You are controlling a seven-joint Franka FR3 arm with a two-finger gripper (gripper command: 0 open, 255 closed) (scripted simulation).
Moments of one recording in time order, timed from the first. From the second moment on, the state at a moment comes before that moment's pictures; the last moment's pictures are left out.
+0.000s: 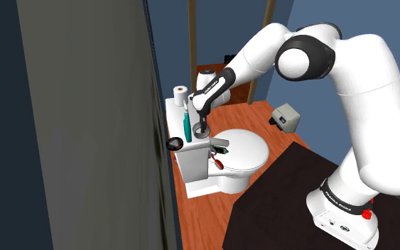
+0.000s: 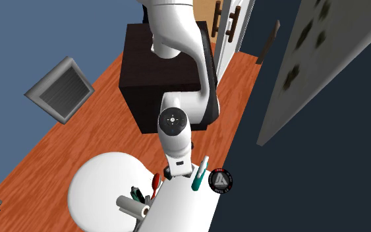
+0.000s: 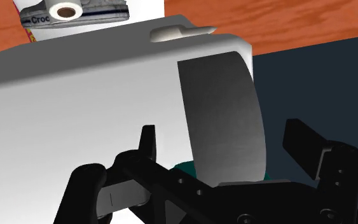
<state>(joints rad) 0.15 0.69 -0.10 -1.82 0.16 2.56 -0.95</state>
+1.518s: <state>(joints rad) 0.16 0.57 -0.12 -1.84 0.14 2.46 -0.94</state>
